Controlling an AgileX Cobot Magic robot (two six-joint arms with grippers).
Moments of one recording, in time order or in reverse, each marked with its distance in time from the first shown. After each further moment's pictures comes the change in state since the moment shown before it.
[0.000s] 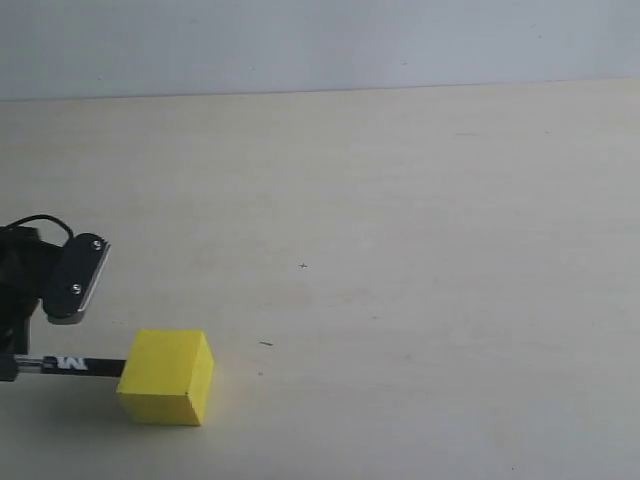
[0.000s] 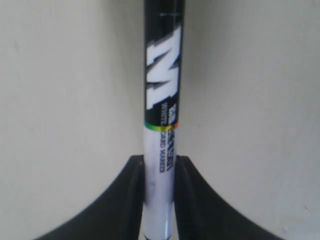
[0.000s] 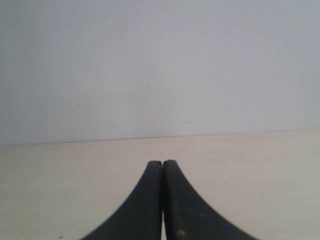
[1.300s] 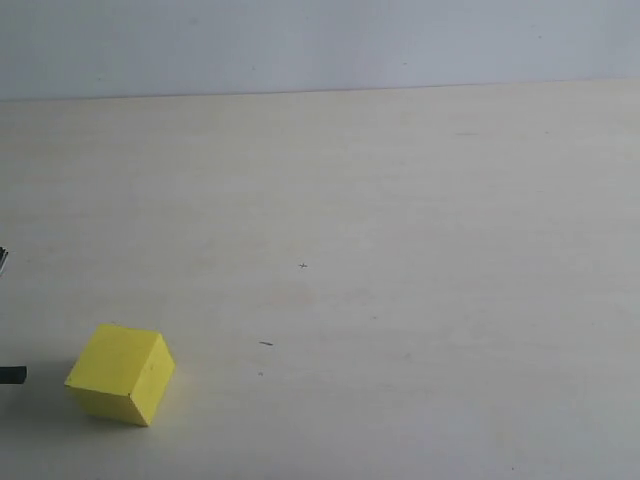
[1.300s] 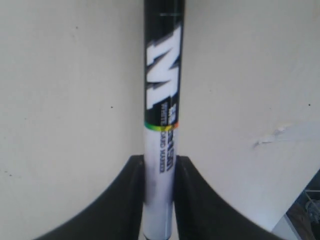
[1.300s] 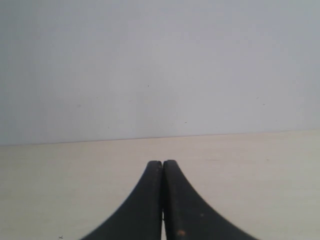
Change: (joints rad) left arm 0.294 0.000 0.032 0.198 0.056 0.019; right arm 0.000 0.000 0.000 0.000 0.000 0.000
